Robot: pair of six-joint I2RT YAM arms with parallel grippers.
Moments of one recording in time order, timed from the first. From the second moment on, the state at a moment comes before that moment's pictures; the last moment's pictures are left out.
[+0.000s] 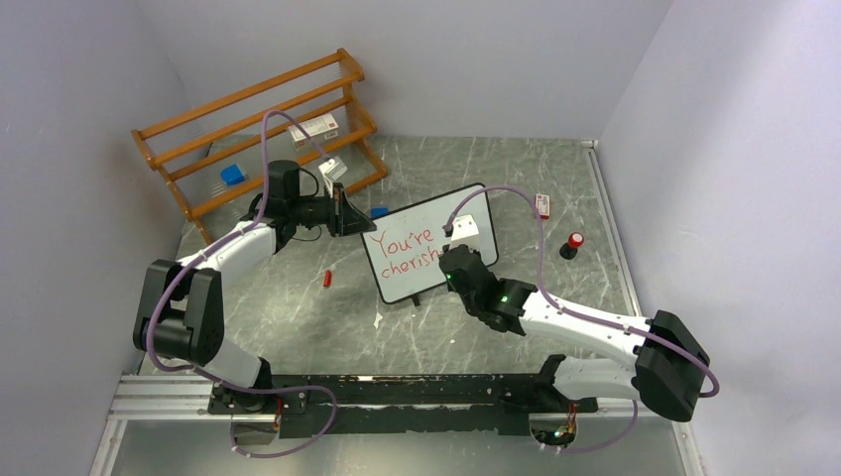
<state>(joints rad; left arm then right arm) -0.24 1.53 0.91 0.13 1.04 -0.14 0.96 1.17 0.65 -0.10 0.64 0.31</state>
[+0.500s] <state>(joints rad) -0.24 1.53 0.91 0.13 1.04 -0.14 0.96 1.17 0.65 -0.07 0.63 0.28</state>
